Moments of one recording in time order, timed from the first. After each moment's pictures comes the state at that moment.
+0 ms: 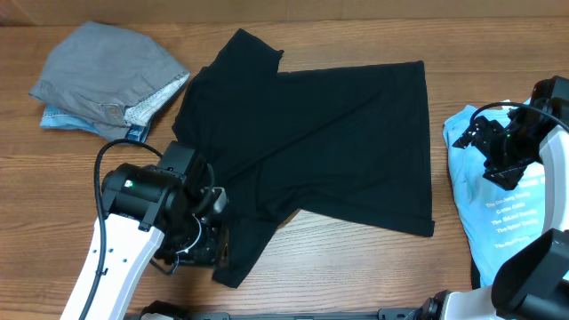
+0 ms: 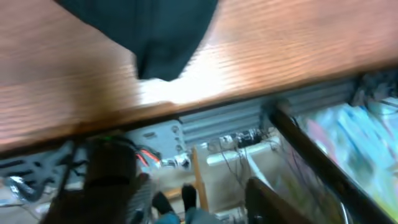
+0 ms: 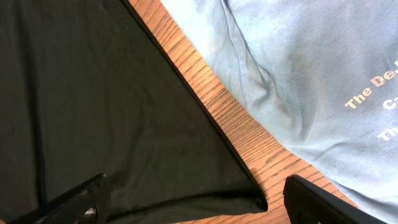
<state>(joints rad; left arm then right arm) -0.31 1.20 1.20 -1.66 0.26 -0.21 -0.40 1.65 1.38 -1.18 -0.24 0.36</state>
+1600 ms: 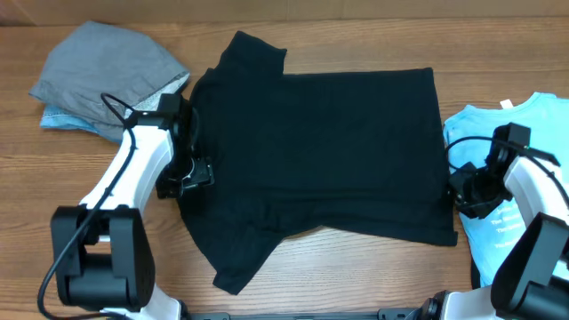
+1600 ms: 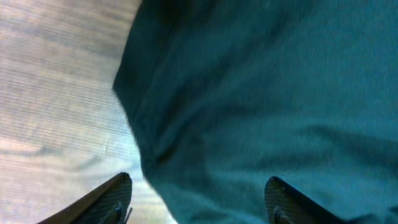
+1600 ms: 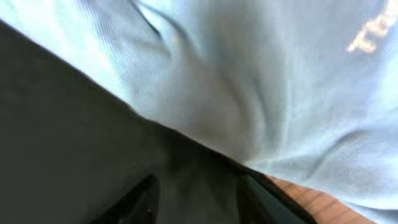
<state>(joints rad) -0.06 1.76 1.20 -1.09 0.01 -0.32 -0.37 1.64 0.98 -0.89 -0.11 0.55</state>
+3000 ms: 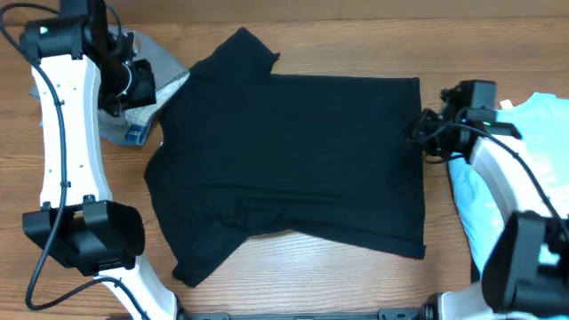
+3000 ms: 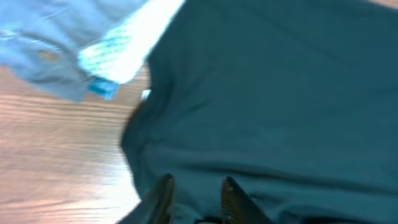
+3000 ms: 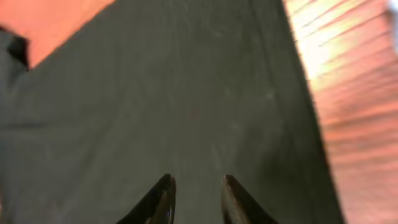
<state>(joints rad) 0.14 1.98 2.16 -1.53 0.18 -0.04 -0.11 1.70 1.10 -0.50 -0.33 0.44</state>
